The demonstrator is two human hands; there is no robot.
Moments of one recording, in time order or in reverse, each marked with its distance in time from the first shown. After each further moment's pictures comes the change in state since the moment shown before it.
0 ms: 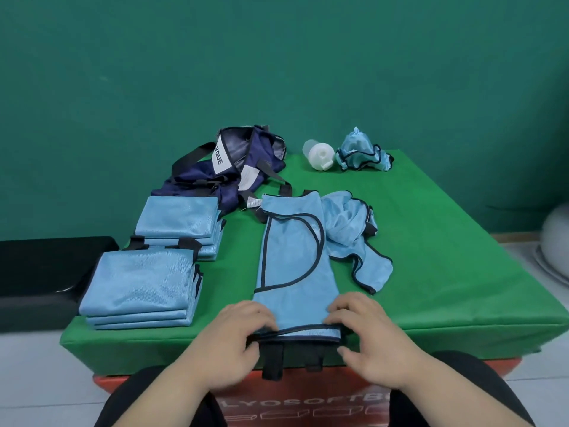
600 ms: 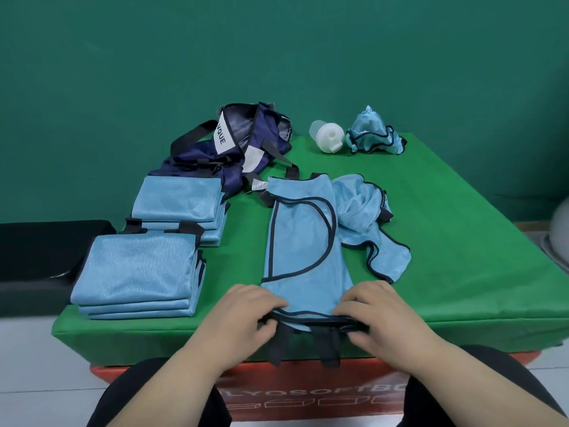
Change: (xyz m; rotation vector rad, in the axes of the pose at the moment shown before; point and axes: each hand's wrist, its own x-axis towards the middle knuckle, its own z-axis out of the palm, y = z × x) left_hand 0.014 -0.020 0.012 0.137 0.154 0.061; right_hand 0.019 0.003 0.008 -0.220 0.071 -0.129
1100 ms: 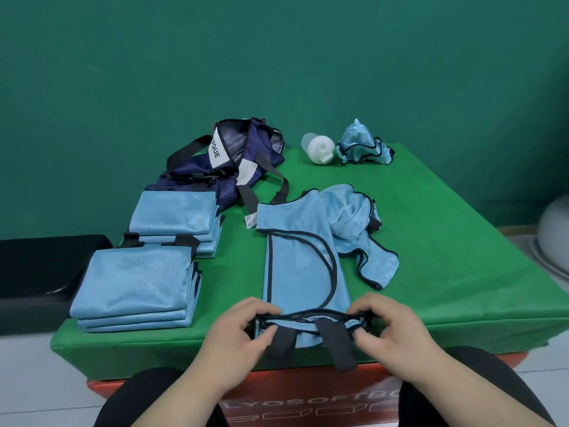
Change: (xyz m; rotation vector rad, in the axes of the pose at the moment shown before) left_hand -0.014 0.037 -0.010 -0.491 0.132 -0.354; right_hand -0.013 -0.031 -0.029 0.525 0.175 0.400
